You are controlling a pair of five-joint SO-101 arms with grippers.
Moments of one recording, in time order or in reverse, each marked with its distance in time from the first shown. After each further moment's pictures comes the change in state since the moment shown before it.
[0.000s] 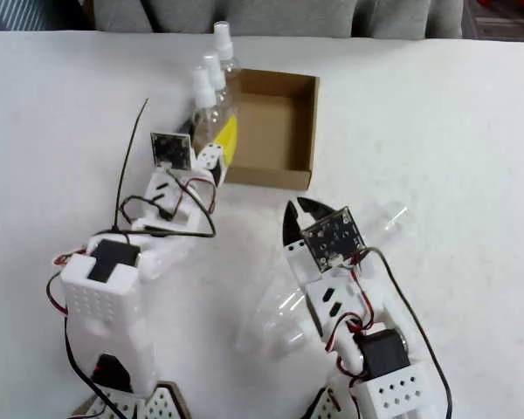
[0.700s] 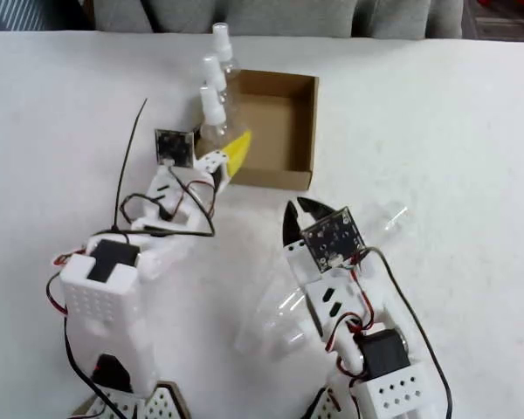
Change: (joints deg) left arm -0.1 -0.1 -0.1 6.9 0.0; right arm 0.0 0.0 0.0 0.0 0.0
